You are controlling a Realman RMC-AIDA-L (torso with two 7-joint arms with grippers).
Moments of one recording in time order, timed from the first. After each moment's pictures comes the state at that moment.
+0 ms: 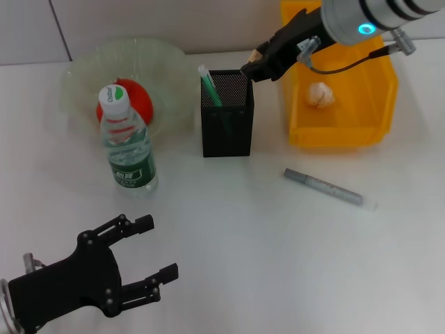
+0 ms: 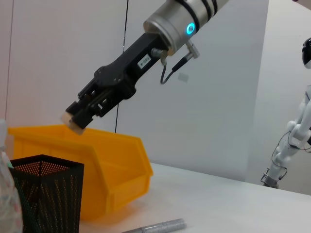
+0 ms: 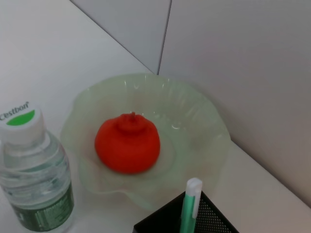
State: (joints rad) left arm -0.25 -2.03 1.31 0.39 1.30 1.59 -0.81; right arm 0.76 2.08 -1.34 -1.39 -2.59 -1.31 2.52
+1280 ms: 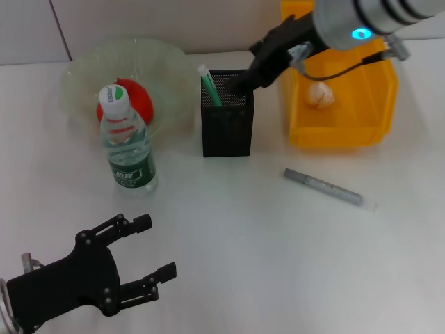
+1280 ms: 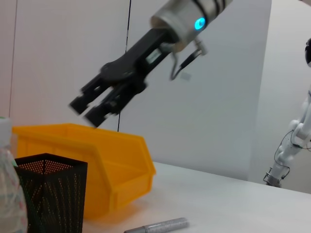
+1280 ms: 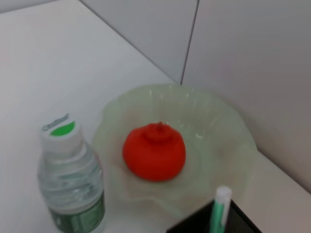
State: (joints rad) left arm -0.25 -2.02 1.30 0.39 1.30 1.58 -0.81; right arm 0.74 2.08 -1.34 -1.45 -2.52 -1.37 2.52
